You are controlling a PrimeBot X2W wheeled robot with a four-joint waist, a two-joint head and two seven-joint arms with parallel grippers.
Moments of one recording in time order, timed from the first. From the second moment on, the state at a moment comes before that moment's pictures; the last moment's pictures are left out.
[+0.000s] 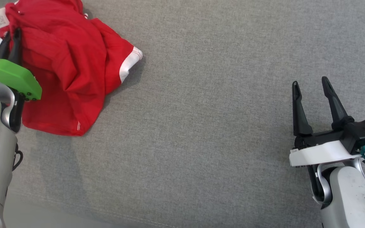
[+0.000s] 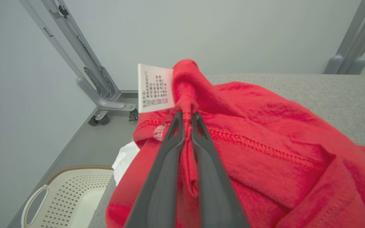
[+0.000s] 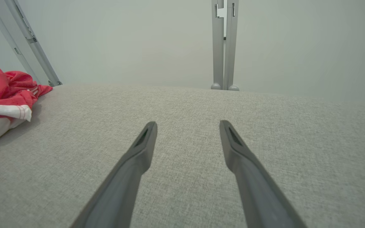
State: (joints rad) left arm -0.94 0.39 -0.36 0.95 -0.52 -0.13 -0.22; right arm -0.21 -0.05 -0.03 0.05 0.03 0.13 -0.26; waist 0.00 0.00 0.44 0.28
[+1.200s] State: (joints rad) left arm -0.74 0.36 -0.31 -0.03 -0.45 -0.06 -0.11; right arm -0.15 -0.05 0.01 0.09 0.20 0.13 -0.26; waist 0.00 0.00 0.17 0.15
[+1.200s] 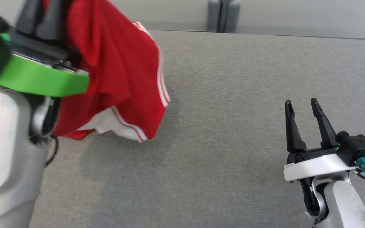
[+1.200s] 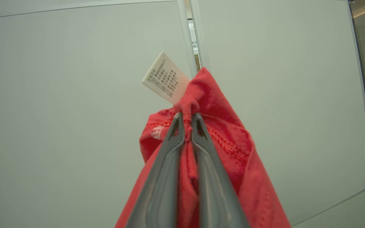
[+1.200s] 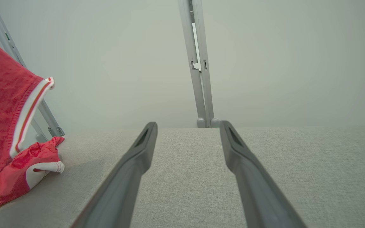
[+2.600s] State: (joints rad) left arm -0.74 0.16 -0.63 0.41 -0.46 0.06 -0.26; right arm -0.17 -0.05 0.00 0.05 0.26 0.13 -0.26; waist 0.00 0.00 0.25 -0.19
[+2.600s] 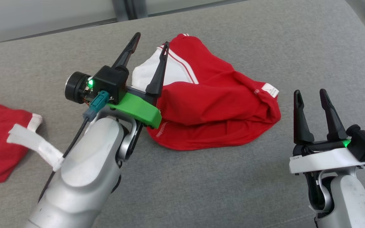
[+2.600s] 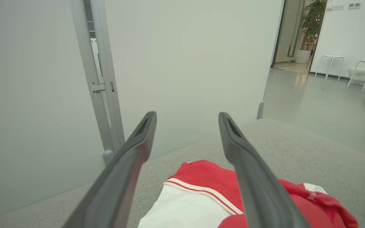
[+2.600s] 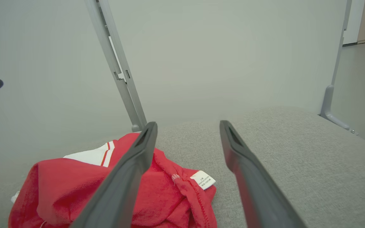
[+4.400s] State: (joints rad) left arm -0.19 0.05 -0.27 0.09 -0.24 -0.06 -0.26; right arm -0.30 -0.05 0.26 0.61 0.09 0.13 -0.26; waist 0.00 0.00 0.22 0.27
